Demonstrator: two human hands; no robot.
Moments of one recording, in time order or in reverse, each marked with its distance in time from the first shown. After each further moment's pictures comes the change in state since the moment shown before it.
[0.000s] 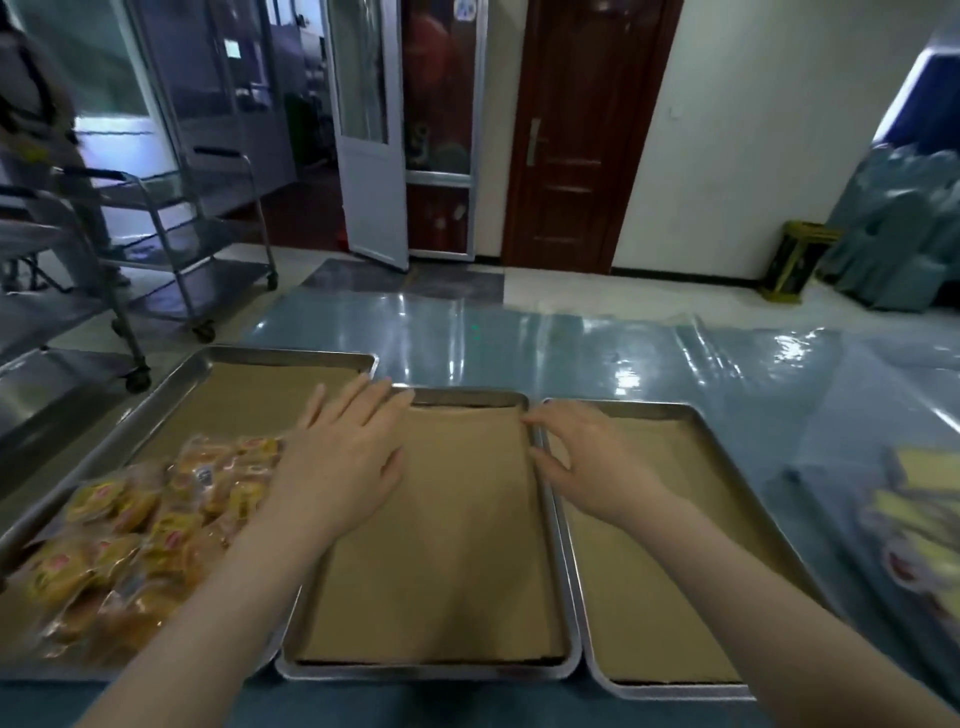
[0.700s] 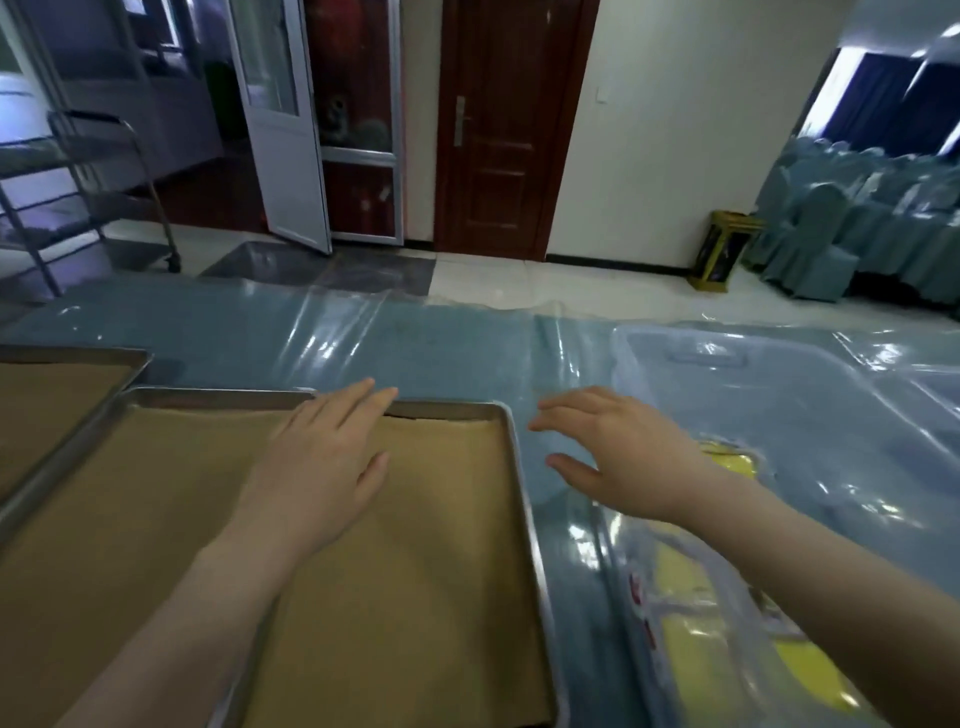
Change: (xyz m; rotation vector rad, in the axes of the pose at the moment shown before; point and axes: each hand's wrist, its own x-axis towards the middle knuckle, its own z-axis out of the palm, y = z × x) left_hand 0.130 0.329 0.044 -0.227 -0.025 -0.027; right_hand -0.104 0.312 -0.181 -0.297 -0.143 -0.143
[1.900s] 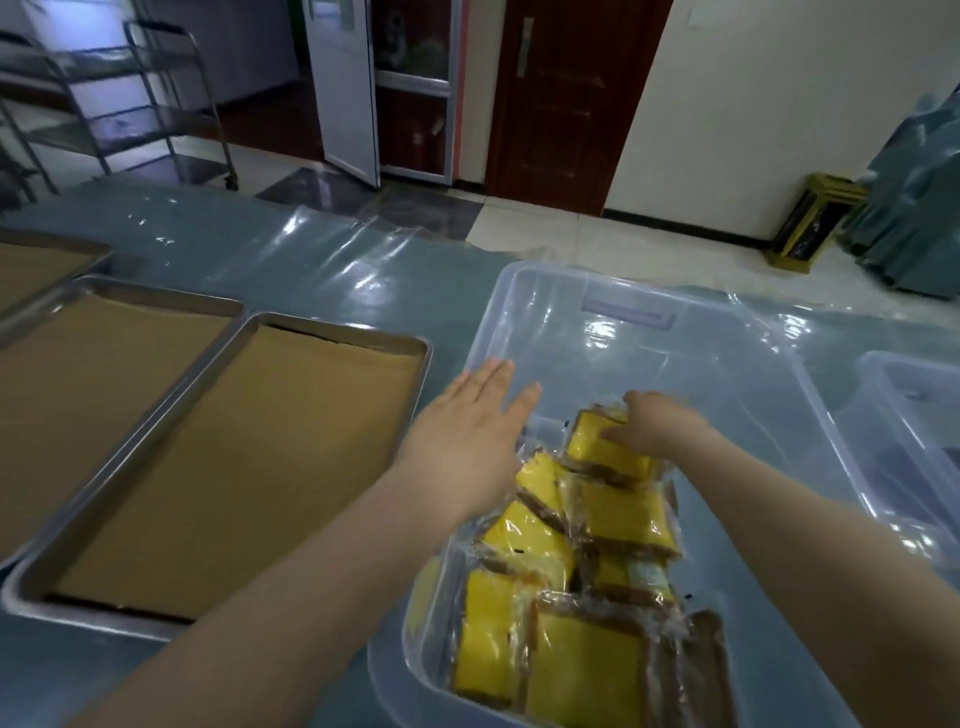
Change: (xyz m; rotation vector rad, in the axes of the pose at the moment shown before) left_hand 0.073 0.281 0.121 0.120 -0.333 0.059; right_hand -0.054 0.304 0.132 -0.005 -0.467 0.504
